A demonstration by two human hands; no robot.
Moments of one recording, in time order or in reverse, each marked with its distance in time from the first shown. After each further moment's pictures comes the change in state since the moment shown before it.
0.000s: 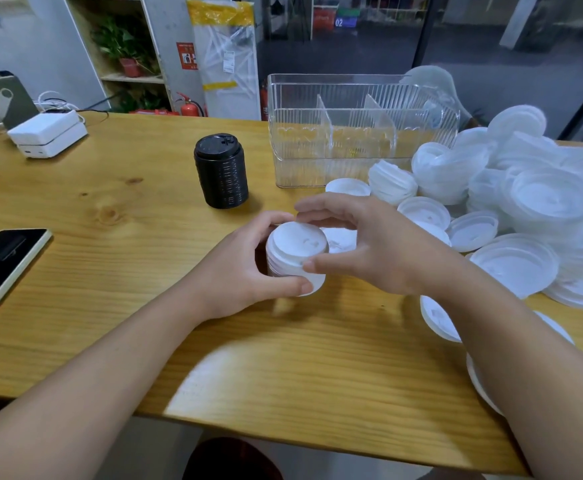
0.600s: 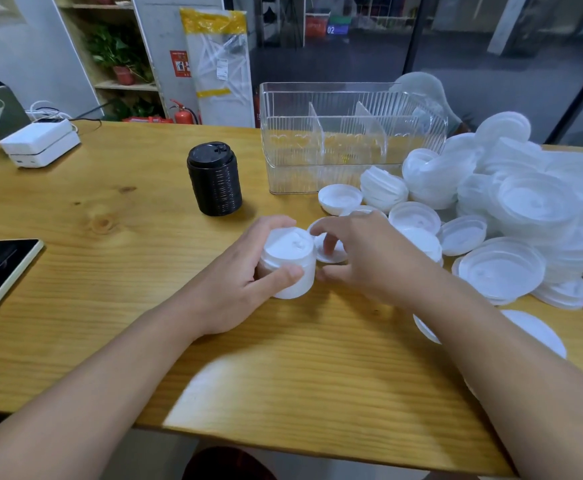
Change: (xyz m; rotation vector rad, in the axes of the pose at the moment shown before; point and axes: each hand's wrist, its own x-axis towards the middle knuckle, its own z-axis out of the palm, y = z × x) left_hand -0.004 -0.007 0.004 0.062 -0.043 0.053; right_hand 0.007 0.025 0.011 -0.497 0.077 0.029
